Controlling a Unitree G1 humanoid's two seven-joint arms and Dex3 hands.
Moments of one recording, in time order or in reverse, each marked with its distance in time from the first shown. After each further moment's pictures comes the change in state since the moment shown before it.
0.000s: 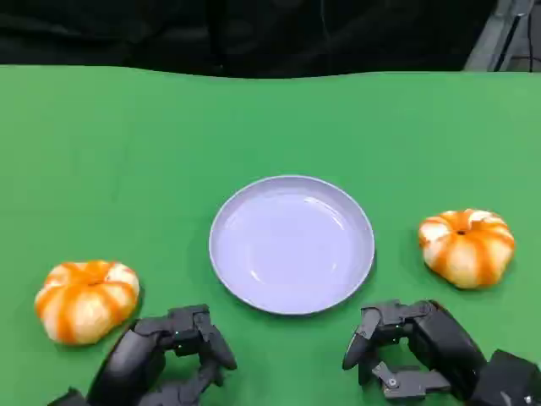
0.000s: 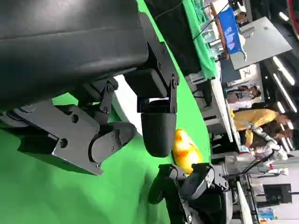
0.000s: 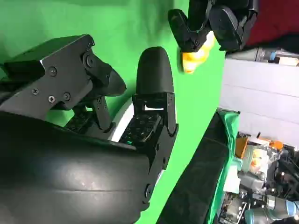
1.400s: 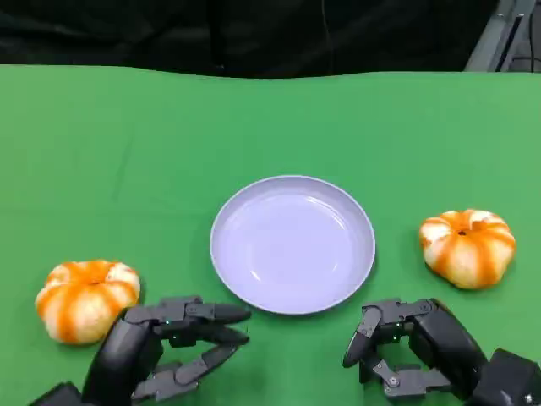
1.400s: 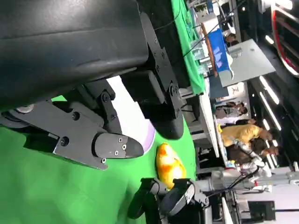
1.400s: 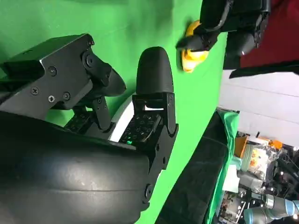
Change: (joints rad) left arm 0.027 -0.020 0.011 -0.119 -0.050 0.068 0.025; right arm -0.005 0.000 -0.004 0.006 -0.002 -0.005 -0.003
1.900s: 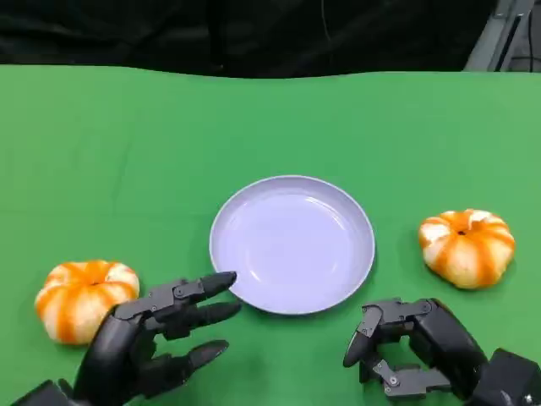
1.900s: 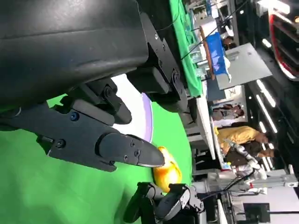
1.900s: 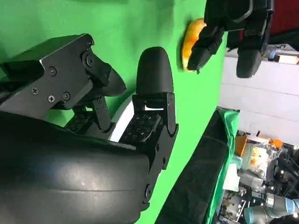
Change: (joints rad) left arm 0.002 0.007 0.022 -0.023 -0.041 0.003 -0.033; right arm 0.000 0.000 0.000 0.000 -0.001 0.000 -0.004
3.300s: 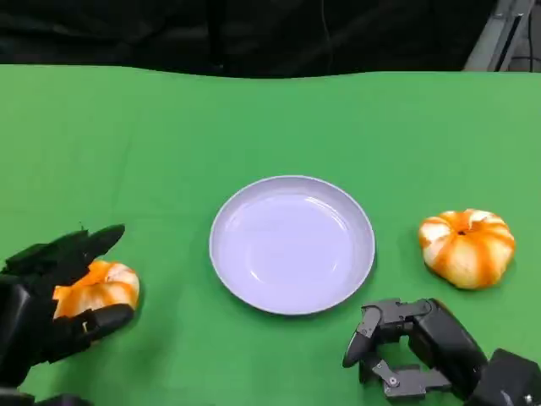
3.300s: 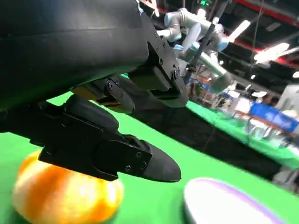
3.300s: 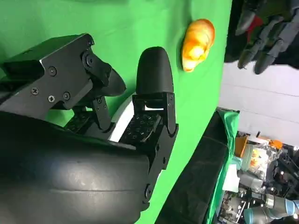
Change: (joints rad) left arm -0.010 0.301 0.129 -0.095 1.016 0.075 1.053; right arm 0.000 0.001 0.000 0.000 0.001 -0.001 0.004
